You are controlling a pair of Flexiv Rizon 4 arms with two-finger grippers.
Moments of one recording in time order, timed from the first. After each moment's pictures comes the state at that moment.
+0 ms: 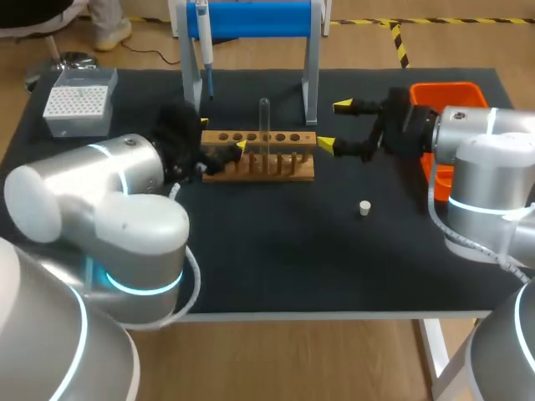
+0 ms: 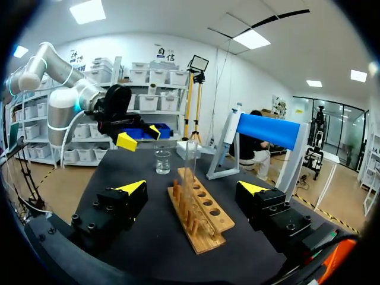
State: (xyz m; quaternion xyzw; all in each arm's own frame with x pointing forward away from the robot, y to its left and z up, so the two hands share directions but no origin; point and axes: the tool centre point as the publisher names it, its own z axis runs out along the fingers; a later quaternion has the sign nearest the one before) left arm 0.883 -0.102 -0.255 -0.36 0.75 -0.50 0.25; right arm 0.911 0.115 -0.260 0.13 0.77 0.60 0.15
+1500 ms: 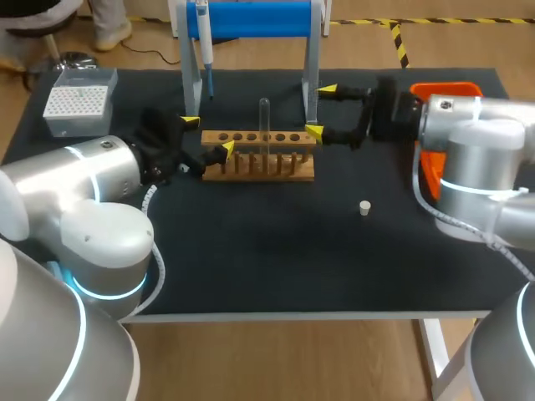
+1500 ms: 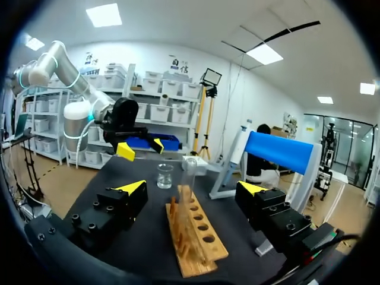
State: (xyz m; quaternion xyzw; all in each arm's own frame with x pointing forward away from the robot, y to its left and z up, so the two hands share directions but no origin) left arm 0.890 -0.084 -0.256 -0.32 0.74 -0.54 0.23; right arm 0.935 0.144 -0.244 0.06 0.74 0.65 0.15
